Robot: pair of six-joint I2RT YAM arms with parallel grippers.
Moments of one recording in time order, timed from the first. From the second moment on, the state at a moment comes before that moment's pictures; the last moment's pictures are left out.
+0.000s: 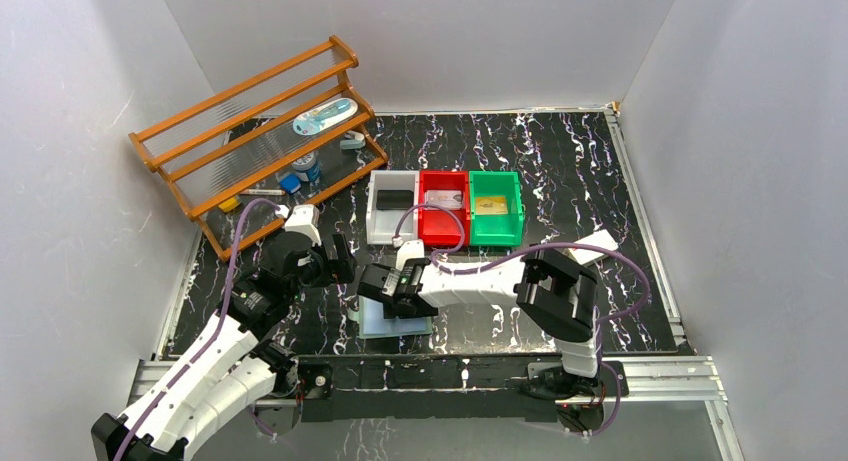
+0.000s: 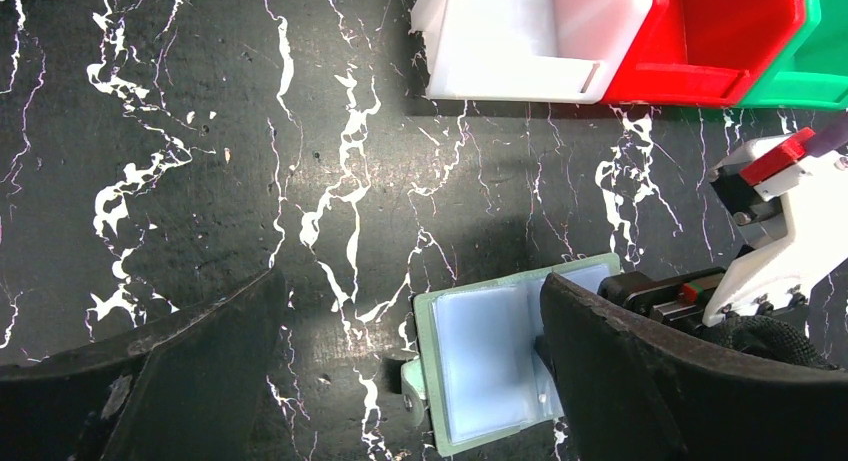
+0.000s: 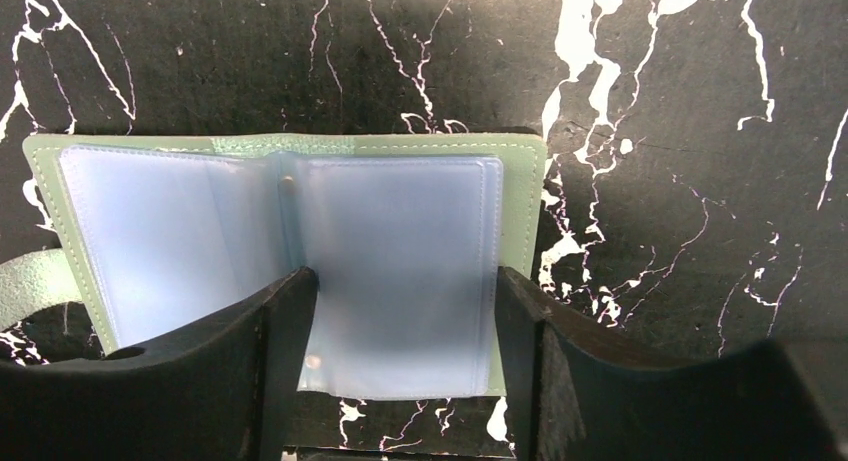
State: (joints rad) left arm -0.54 0.67 0.58 -0.55 -0.19 -0.48; right arm 1.30 1.91 1.31 -0.76 0.41 1.15
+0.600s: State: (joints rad) left arm -0.54 0.68 0.58 -0.55 -0.17 -0.47; right arm 1.30 1.90 1.30 -0.77 0.44 1.15
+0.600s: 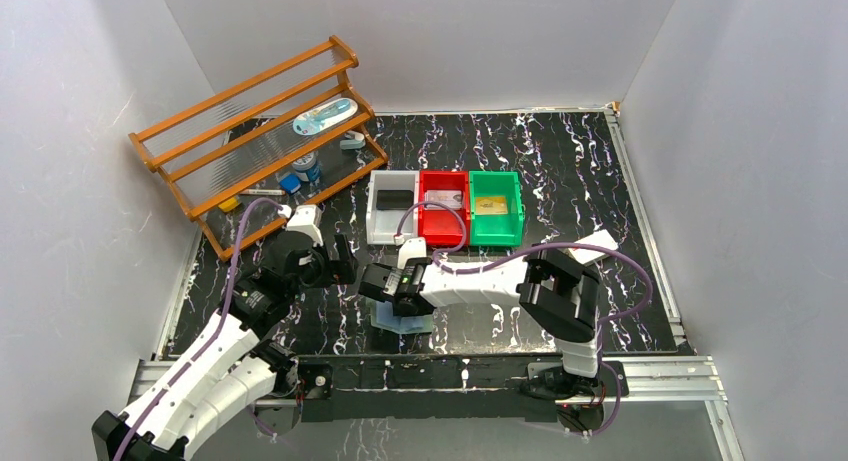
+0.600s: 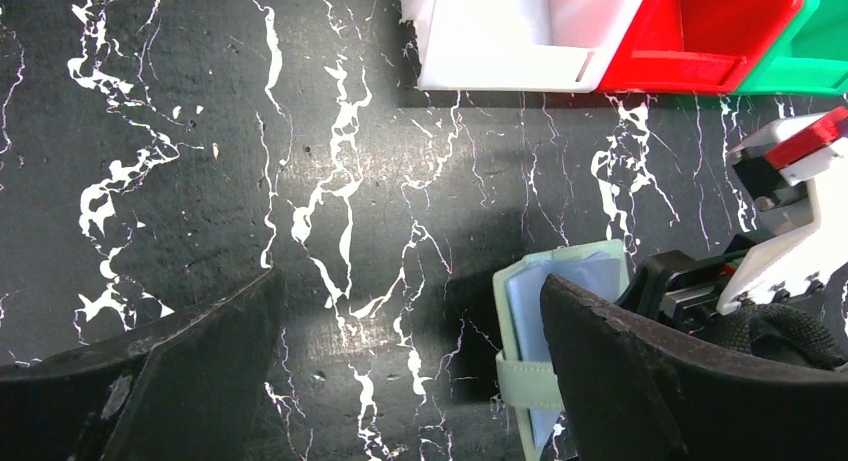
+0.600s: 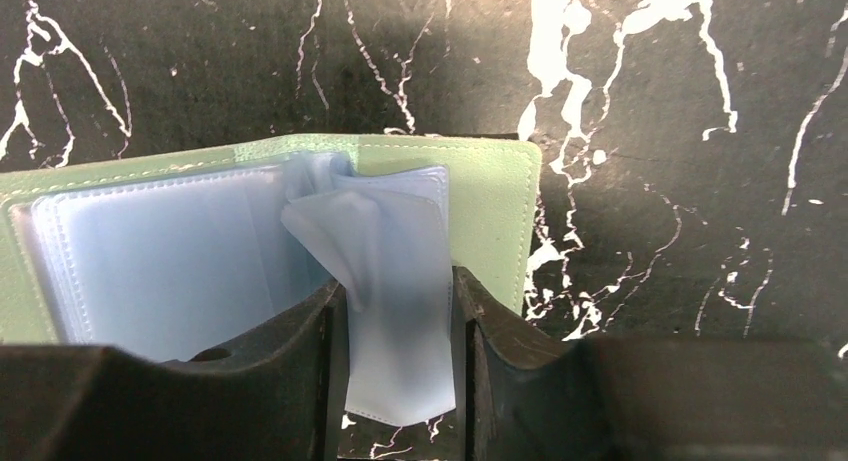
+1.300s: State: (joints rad) left arm -0.54 0.71 0.58 -0.53 -0.10 -0.48; right arm 1.26 1.78 1.30 -0.86 0.51 1.09
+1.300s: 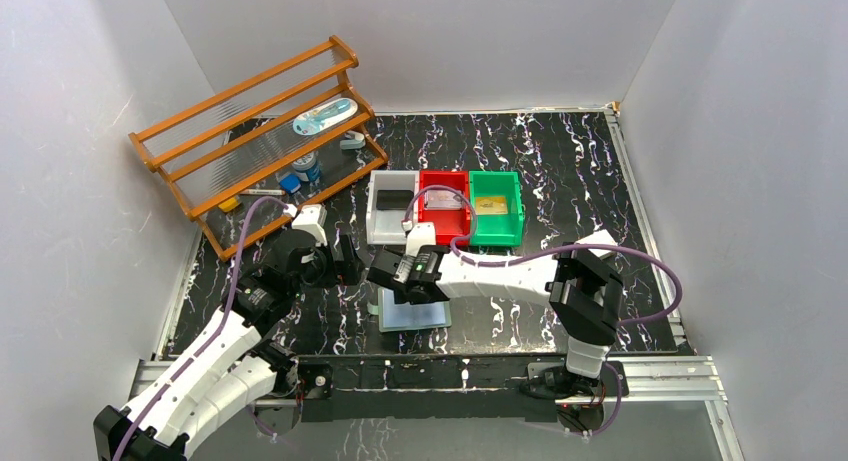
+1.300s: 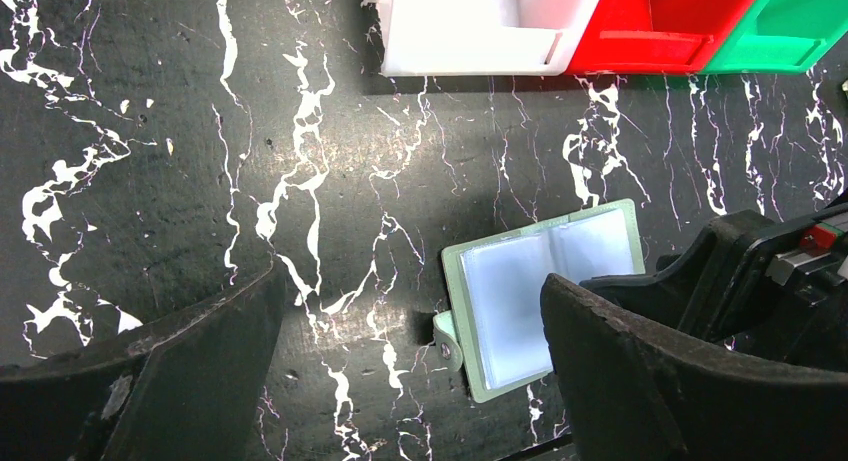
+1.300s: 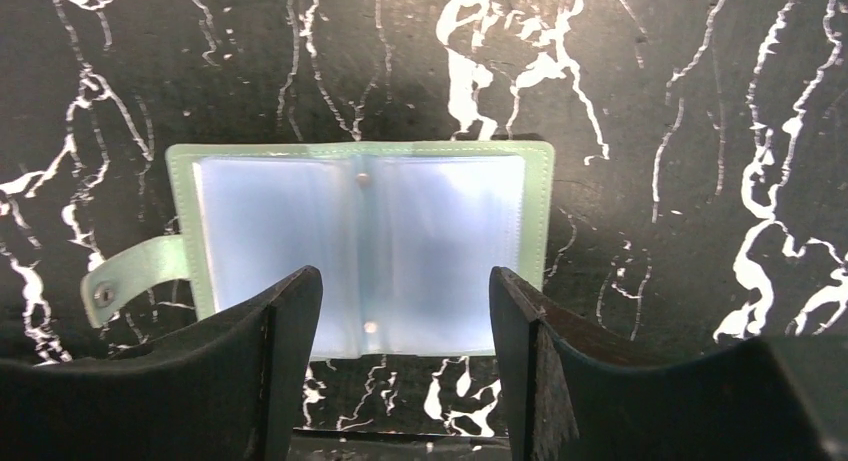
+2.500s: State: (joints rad) left arm -0.54 0.56 0.58 -0.62 -0.29 -0.54; right arm 1.27 1.99 1.42 -0.74 0.34 1.00
